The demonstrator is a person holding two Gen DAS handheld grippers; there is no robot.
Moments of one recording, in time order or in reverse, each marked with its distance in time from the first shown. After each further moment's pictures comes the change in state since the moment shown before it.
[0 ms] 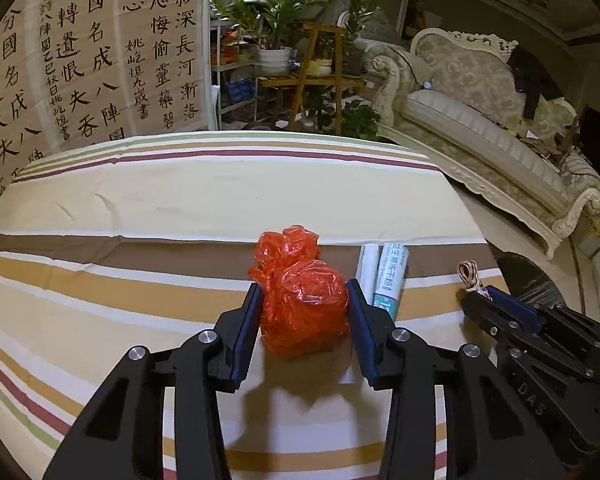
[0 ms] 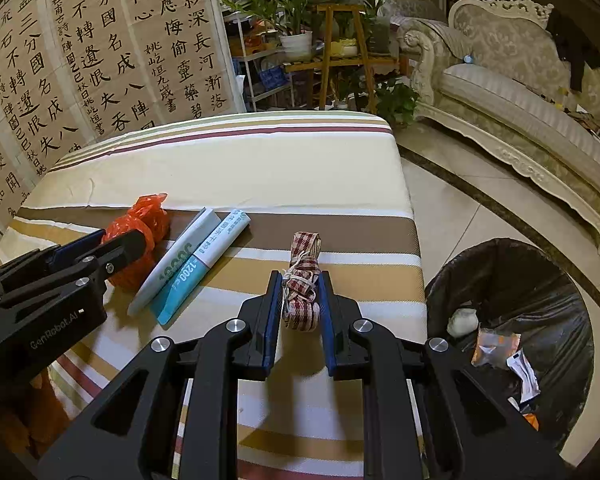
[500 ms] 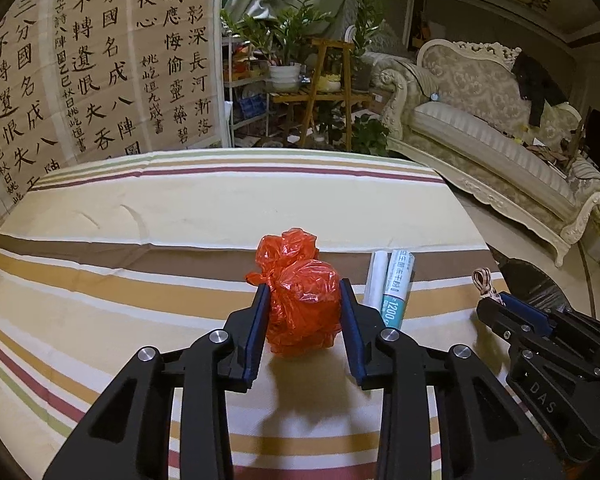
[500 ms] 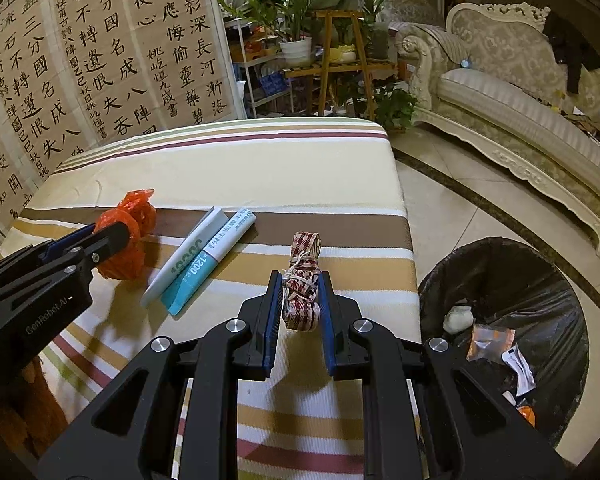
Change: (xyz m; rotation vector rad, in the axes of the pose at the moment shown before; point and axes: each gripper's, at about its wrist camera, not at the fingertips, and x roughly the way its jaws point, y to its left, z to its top) left arm -0.022 0.003 -0.004 -0.001 -0.059 0.047; right arm -0.014 0.001 -0.004 0.001 -0.023 -0.002
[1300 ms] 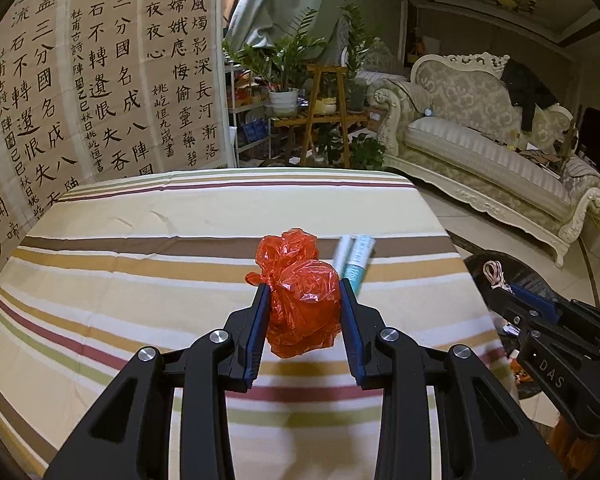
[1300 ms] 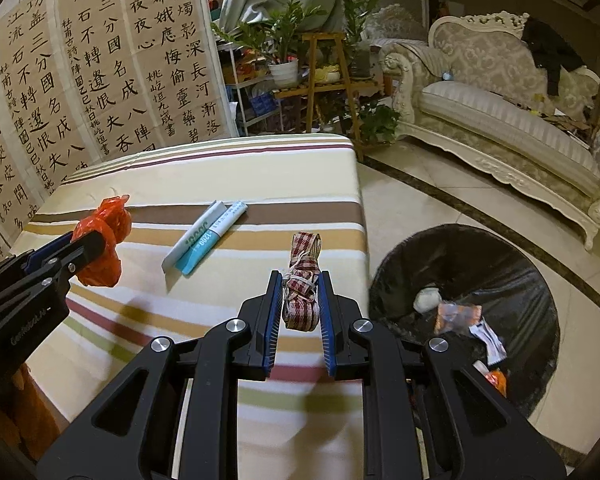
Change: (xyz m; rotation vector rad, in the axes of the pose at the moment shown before) left arm -0.066 -0.028 -0.031 0.033 -0.085 0.026; right arm -0.071 -0.018 -0.038 0.030 -0.076 -0.025
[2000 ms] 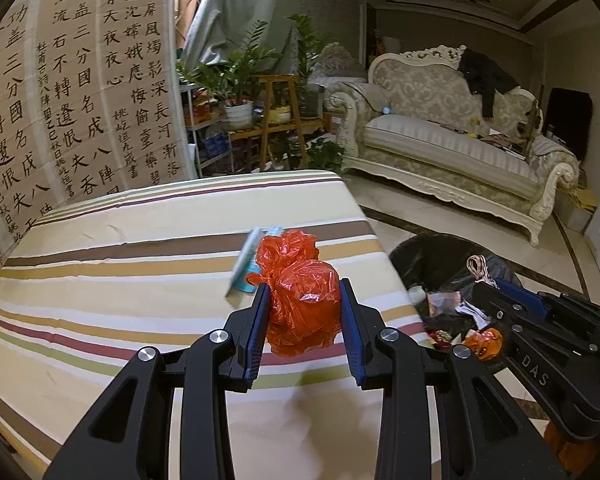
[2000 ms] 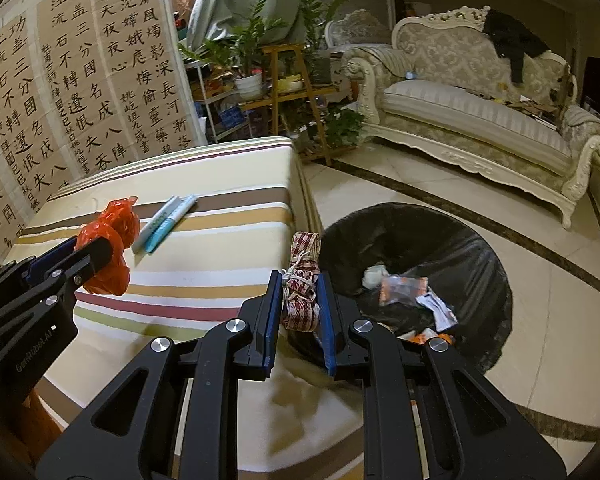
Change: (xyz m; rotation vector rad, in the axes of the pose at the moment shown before) left arm -0.028 -0.075 -0.020 0.095 -0.038 -0.088; right arm -0.047 -0.057 -0.033 0.079 -0.041 -0.071
